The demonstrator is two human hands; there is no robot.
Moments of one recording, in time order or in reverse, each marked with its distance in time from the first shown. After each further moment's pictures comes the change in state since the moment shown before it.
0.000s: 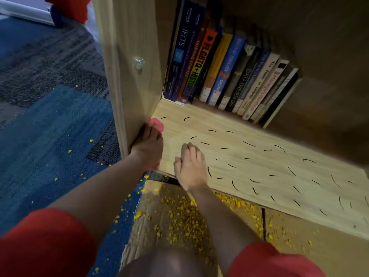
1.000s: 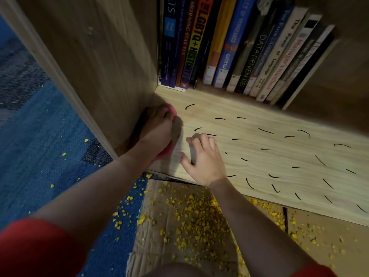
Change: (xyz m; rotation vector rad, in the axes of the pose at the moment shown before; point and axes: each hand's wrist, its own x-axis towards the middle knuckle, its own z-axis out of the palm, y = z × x) left_hand 0.050 0.014 -0.006 -0.294 0.305 -0.058; right_hand 0.018 0.036 0.006 0.112 0.167 -0.147
